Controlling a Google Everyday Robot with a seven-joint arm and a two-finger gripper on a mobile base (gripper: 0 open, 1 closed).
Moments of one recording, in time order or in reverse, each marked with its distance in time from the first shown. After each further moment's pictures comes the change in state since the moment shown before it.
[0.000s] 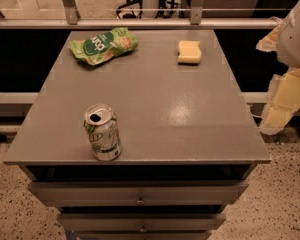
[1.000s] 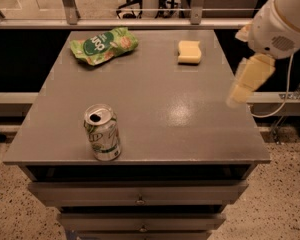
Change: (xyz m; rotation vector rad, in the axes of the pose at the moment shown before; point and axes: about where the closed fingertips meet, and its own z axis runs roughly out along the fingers) arm -0.032 -0.061 0.039 0.039 -0.131 0.055
